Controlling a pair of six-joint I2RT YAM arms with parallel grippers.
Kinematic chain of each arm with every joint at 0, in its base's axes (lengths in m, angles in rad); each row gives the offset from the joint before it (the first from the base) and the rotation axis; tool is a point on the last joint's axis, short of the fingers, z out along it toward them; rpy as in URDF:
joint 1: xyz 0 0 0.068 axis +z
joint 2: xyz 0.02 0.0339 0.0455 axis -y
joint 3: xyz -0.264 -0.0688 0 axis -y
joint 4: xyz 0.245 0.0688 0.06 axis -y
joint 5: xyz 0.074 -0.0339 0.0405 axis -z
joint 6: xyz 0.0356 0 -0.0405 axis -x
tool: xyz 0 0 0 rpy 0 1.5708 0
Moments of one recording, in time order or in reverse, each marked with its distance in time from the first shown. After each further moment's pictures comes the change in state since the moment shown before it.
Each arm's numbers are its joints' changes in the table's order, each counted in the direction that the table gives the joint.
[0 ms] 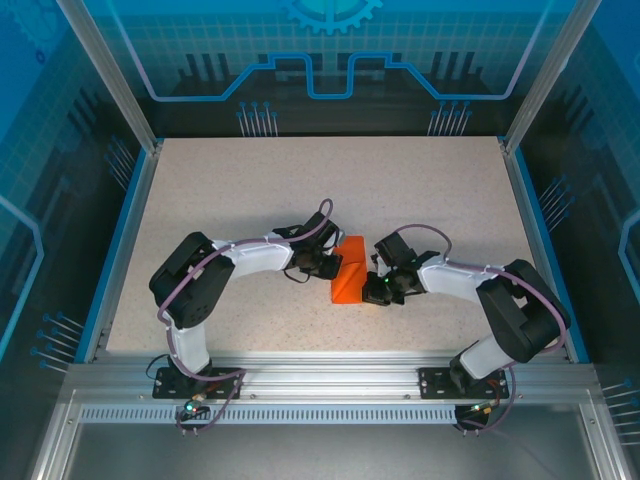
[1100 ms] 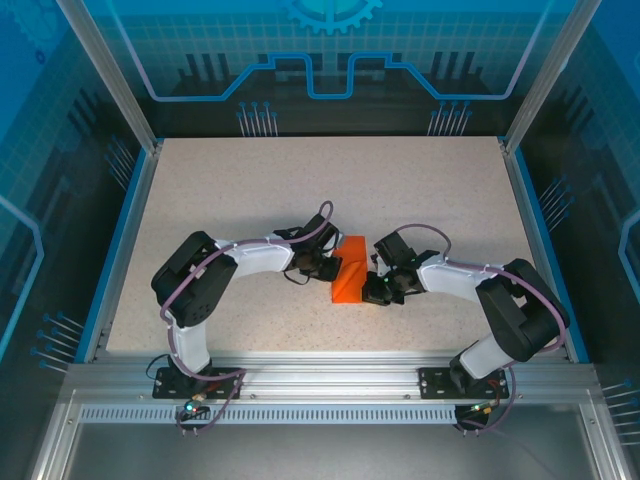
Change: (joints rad) left arm 0.000 -0.013 -0.014 0.024 0.012 0.000; right arm 0.000 -0.003 0.005 -0.006 0.000 0.000
